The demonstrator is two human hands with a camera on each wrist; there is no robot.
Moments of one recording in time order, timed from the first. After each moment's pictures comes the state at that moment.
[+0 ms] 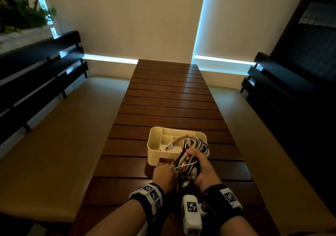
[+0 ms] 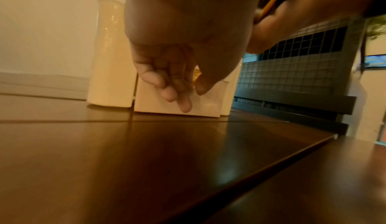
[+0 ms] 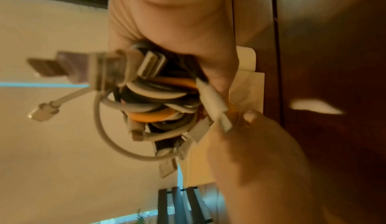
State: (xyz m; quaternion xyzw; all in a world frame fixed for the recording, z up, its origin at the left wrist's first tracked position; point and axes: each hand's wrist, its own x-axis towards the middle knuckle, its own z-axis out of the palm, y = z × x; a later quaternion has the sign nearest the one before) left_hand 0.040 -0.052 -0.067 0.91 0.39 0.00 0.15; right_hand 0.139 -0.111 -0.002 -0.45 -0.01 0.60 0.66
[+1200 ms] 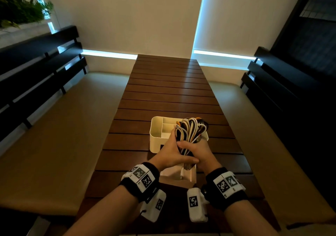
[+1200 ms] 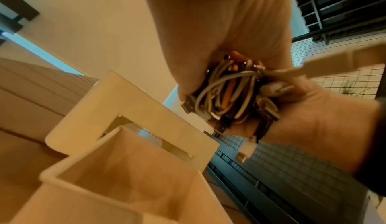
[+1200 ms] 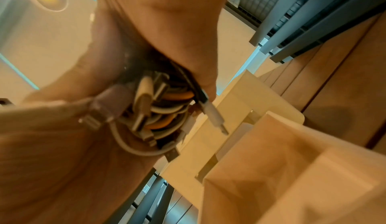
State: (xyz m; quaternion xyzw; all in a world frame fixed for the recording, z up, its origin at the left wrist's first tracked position) left_hand 0.036 -0.037 -0.004 0.72 0.20 0.23 0.63; right_hand 0.142 -0.103 0.016 -0.61 -0.28 0.42 0.61
